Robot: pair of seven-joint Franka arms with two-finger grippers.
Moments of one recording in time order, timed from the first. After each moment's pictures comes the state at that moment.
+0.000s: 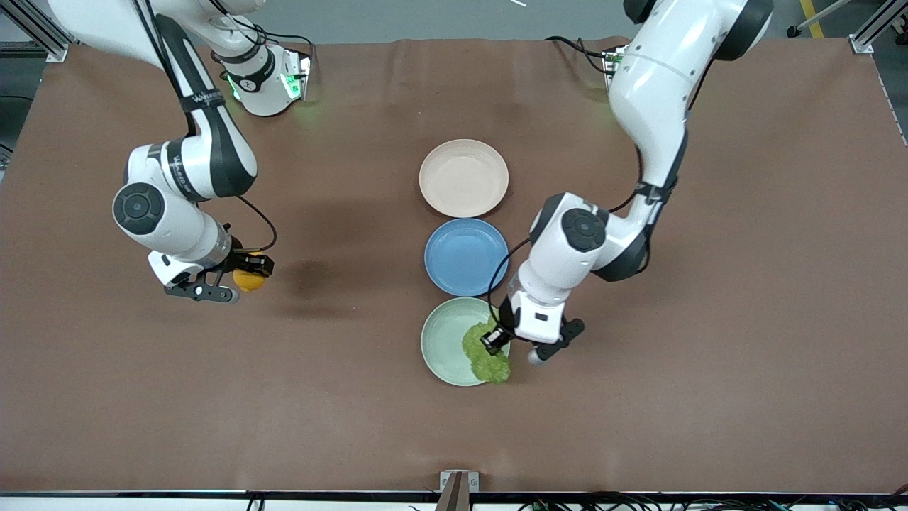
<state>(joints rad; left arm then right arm) -0.49 0.75 -0.05 -1.37 -0.15 2.59 -1.07 0.09 0.28 0.06 -2.05 -0.02 2.27 0.29</state>
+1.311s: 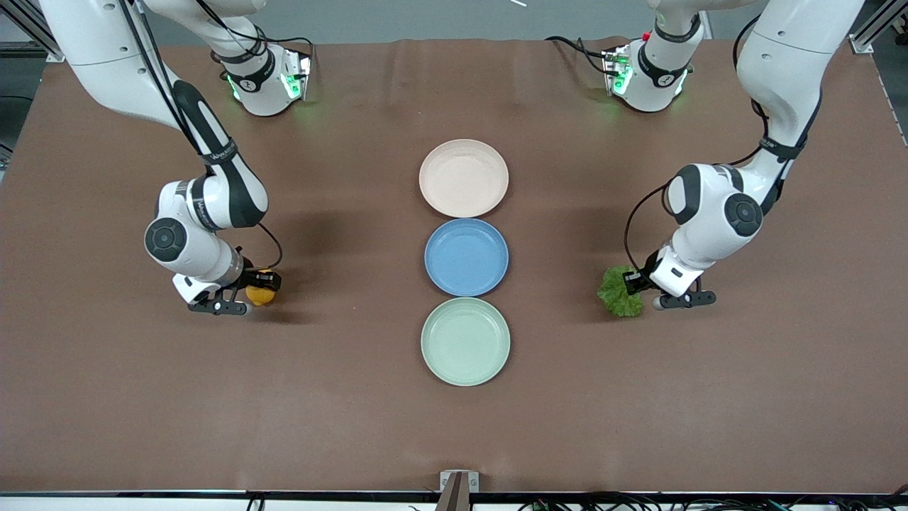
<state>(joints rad) 0.09 0.43 -0.26 -2.19 -0.15 2.72 -0.10 0.04 0.47 0.07 -2.09 -0.02 2.50 0.21</state>
